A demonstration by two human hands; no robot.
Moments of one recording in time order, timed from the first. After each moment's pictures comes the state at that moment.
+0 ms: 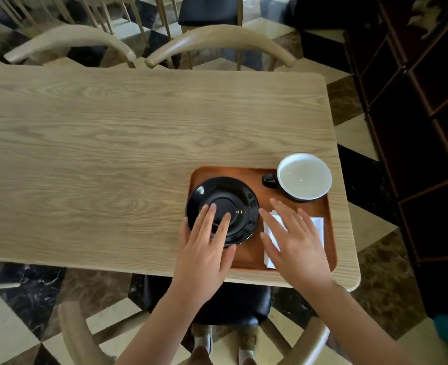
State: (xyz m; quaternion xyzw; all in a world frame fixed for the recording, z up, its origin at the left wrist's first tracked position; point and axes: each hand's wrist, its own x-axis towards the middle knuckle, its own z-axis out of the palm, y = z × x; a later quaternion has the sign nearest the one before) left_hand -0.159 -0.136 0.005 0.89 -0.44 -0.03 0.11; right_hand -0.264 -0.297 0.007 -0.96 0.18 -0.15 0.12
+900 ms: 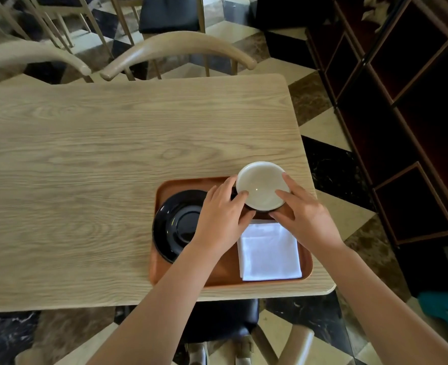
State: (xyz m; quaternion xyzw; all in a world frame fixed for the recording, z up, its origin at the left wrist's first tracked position) left_hand -0.130 -0.264 -0.008 0.82 -0.54 -0.02 0.19; right_hand -0.272 -0.394 -0.004 -0.94 0.25 -0.13 0.19
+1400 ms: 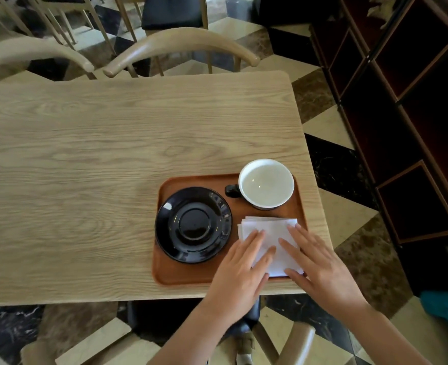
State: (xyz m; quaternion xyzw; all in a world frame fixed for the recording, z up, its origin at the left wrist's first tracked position) left_hand -0.211 -0.202 -0.033 0.76 -0.62 -0.06 0.17; right_hand -0.353 -0.350 -0.029 -0.97 0.15 -0.08 0.15
